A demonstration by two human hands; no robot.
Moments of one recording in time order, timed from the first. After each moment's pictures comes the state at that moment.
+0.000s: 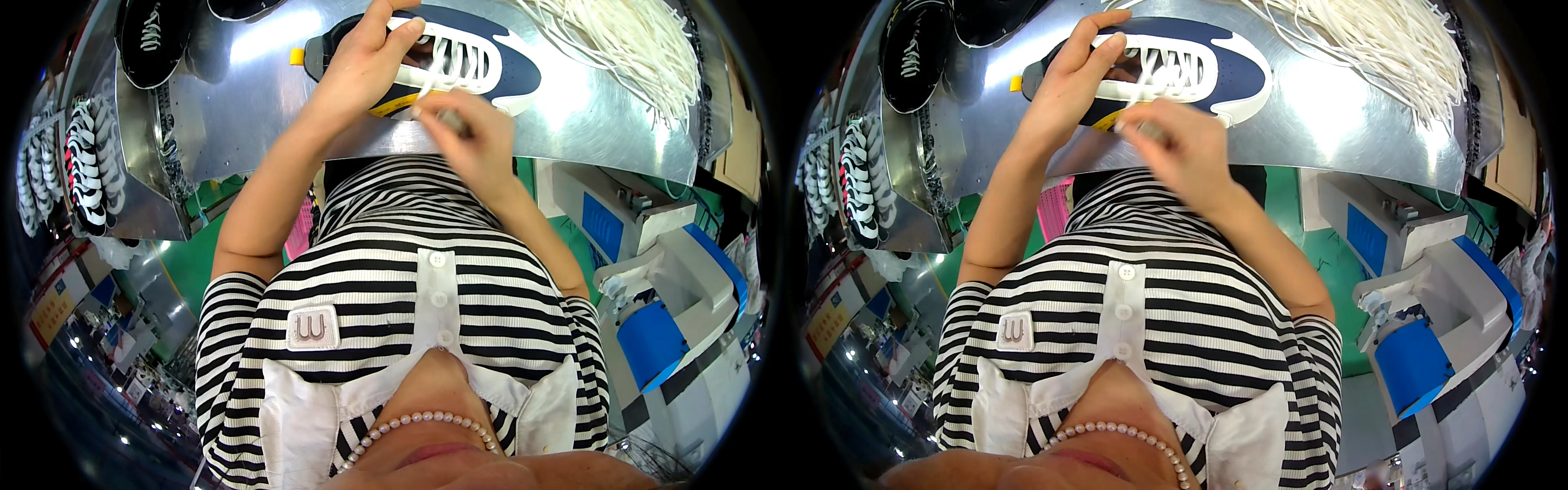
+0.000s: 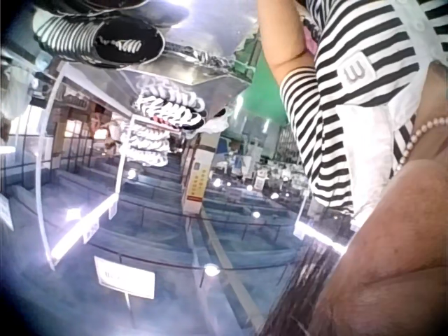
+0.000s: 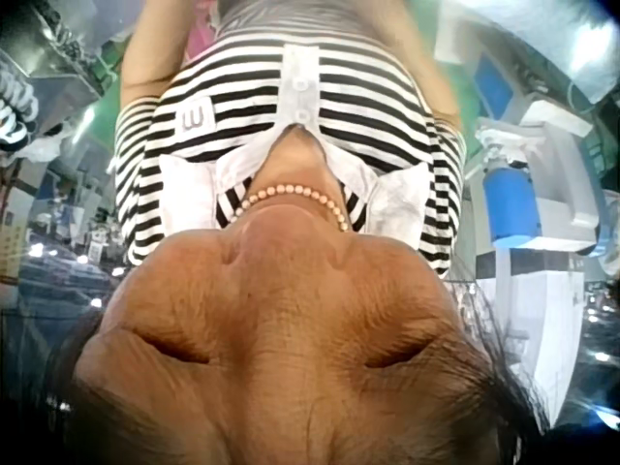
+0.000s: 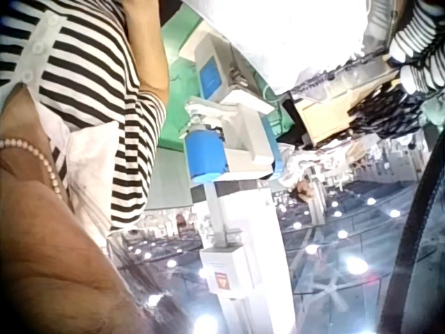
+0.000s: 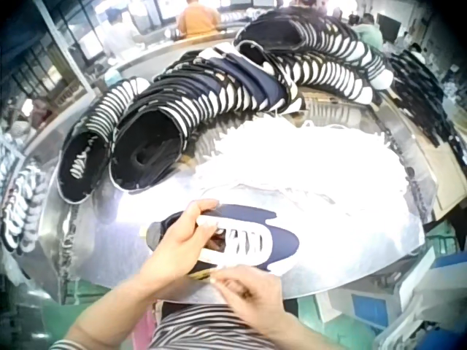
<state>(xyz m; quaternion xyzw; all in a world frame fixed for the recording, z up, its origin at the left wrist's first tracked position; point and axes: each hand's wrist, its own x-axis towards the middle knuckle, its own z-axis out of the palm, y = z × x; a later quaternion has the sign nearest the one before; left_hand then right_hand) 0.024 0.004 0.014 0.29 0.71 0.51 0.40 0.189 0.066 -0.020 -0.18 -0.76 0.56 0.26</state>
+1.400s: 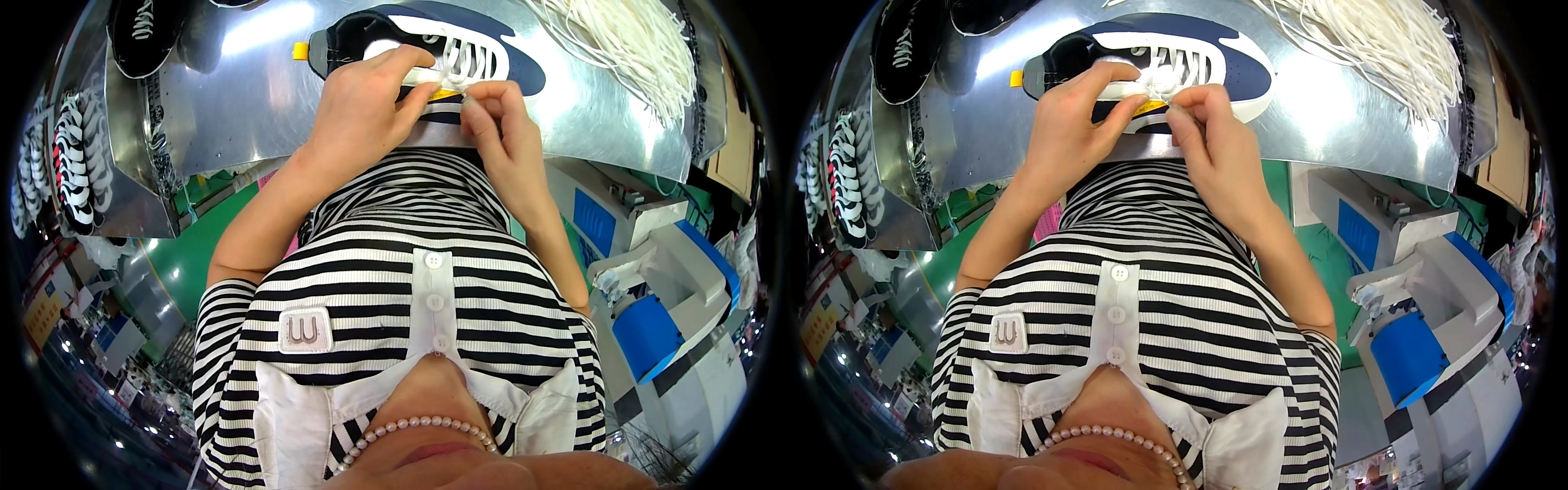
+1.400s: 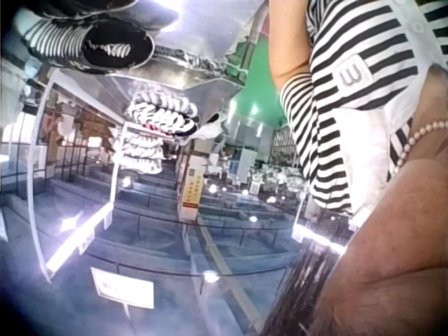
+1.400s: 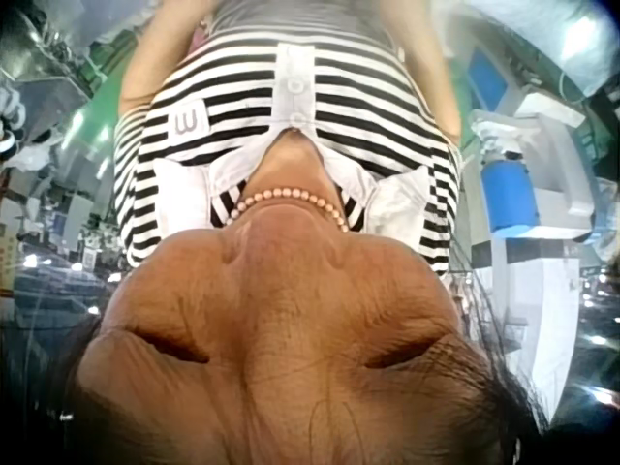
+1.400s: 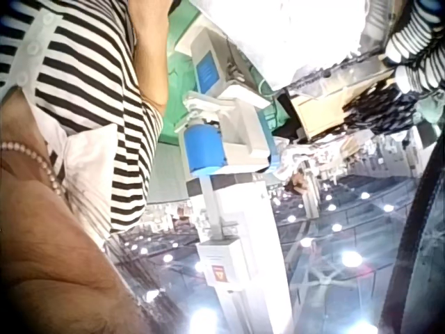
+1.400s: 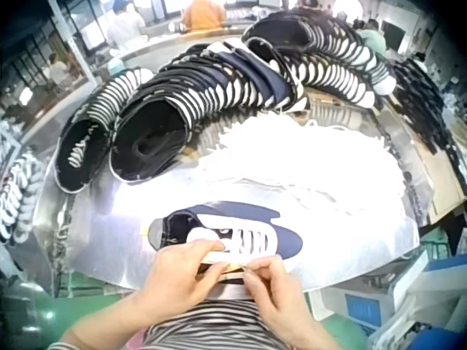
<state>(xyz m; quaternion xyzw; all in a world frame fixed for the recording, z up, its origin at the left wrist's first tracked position) 0.049 -0.033 0.015 0.54 0.76 0.34 0.12 0.213 0.071 -0.002 -0.30 -0.72 0.61 0.15</state>
